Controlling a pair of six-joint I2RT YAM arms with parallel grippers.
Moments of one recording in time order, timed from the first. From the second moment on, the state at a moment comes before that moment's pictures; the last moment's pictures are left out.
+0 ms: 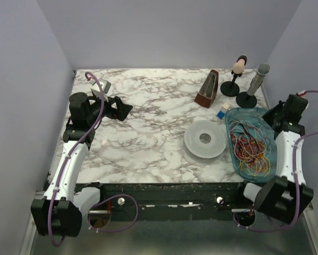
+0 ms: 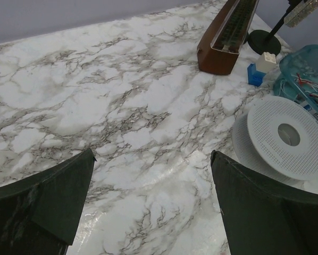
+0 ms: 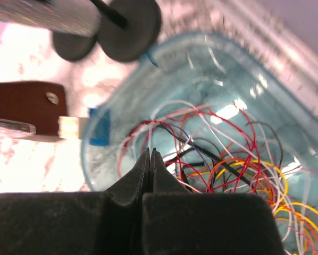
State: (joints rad) left arm -0.05 1.02 0.88 -0.07 0.59 -0.12; right arm -0.43 1.21 0.92 -0.41 -0.06 0.48
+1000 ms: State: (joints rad) left arm -0.49 1.42 1.71 -0.05 0.90 -0.14; right arm -0.42 0.95 1.90 -0.03 -0.85 0.57
